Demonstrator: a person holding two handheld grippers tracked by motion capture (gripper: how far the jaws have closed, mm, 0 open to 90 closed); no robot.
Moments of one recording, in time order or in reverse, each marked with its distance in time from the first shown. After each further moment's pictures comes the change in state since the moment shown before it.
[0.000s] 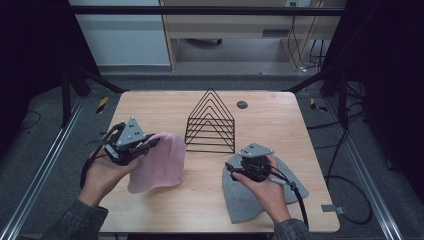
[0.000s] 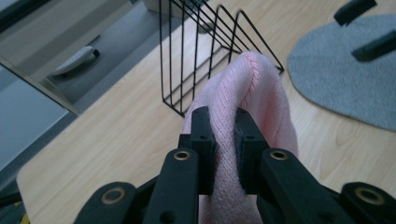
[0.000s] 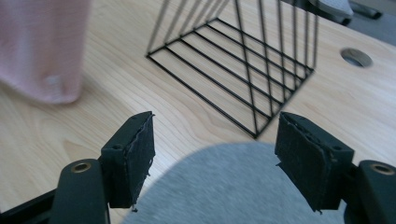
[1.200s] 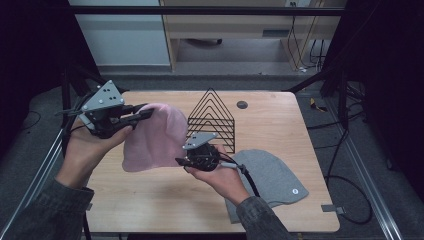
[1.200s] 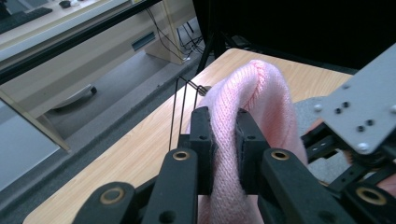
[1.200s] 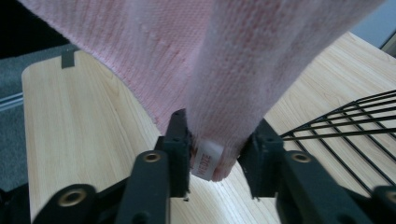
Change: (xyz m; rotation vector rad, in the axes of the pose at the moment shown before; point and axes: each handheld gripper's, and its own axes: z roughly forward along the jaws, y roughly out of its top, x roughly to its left) left arm 0.037 0.055 -0.043 -0.158 -0.041 -0.084; right arm 0.078 0.086 0.047 -0.016 0.328 -0.167
